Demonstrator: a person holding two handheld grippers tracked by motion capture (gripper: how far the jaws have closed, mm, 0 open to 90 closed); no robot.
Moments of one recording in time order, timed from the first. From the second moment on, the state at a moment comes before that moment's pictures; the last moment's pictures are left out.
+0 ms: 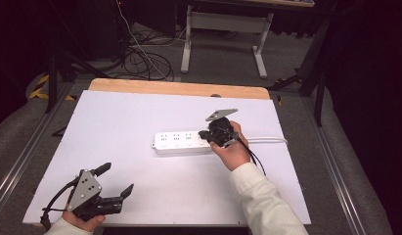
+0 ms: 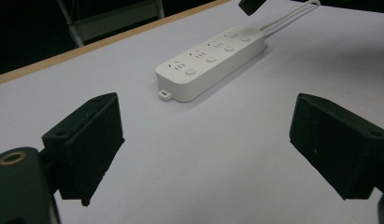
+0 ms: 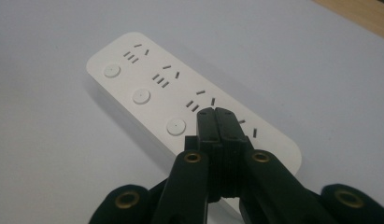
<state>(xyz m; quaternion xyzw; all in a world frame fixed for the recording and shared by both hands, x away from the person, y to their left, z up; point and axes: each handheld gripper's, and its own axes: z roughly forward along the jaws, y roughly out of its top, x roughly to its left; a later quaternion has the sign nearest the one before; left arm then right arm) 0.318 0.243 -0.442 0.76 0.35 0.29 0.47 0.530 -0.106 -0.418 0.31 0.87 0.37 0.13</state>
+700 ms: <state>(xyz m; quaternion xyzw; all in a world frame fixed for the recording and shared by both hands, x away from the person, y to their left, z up) 0.318 0.243 -0.442 0.76 0.35 0.29 0.47 0.540 -0.098 -0.440 0.32 0.88 0.32 0.12</state>
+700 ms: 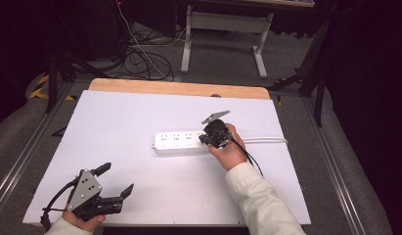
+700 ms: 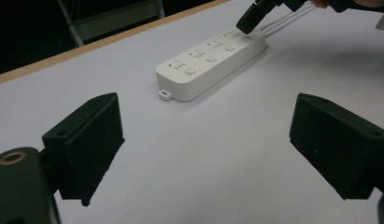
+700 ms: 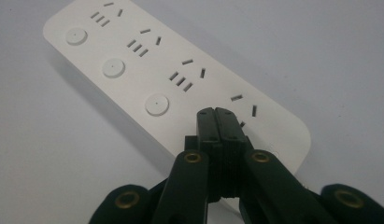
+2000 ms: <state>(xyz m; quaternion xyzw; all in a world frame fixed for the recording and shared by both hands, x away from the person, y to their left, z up) 0.318 0.242 -0.443 0.76 0.35 0.29 0.47 0.534 -0.090 -0.446 0.31 0.89 0.29 0.15</state>
